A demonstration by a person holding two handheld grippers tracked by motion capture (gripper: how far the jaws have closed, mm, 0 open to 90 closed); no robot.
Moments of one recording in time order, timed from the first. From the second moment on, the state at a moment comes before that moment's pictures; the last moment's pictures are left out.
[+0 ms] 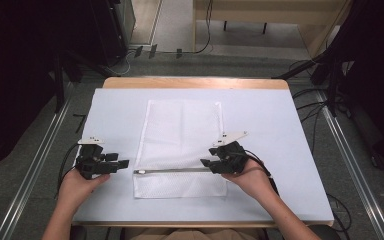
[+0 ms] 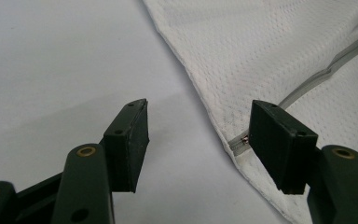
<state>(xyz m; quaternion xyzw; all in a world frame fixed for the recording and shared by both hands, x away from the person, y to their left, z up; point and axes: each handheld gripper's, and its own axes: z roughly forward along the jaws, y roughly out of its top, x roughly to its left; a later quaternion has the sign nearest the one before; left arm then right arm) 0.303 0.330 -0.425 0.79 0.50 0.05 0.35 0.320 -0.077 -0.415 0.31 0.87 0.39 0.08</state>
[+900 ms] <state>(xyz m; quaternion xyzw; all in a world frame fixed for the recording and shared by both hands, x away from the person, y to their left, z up) 0.309 0.326 -0.427 0.79 0.50 0.05 0.35 0.318 0.002 -0.419 0.25 0.89 0.39 0.05</state>
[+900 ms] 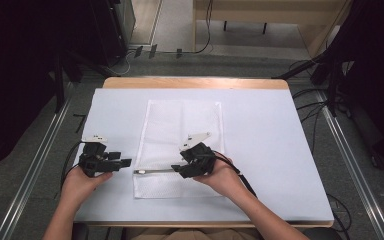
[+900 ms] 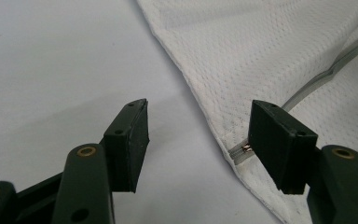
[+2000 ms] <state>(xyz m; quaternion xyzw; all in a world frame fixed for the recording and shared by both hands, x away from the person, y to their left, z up) 0.306 0.329 -0.425 0.79 0.50 0.05 0.35 0.314 0.086 -0.457 0.23 0.90 0.38 -0.04</state>
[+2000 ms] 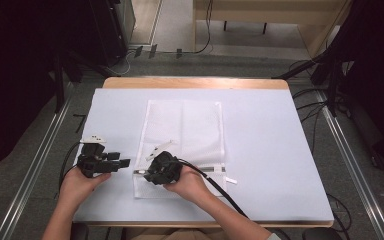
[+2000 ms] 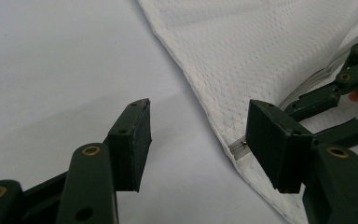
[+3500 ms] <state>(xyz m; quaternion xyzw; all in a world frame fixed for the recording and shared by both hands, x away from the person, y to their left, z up) 0.305 0.331 -0.427 0.80 0.47 0.03 0.37 0.327 0.102 -0.439 0.21 0.89 0.40 -0.01</state>
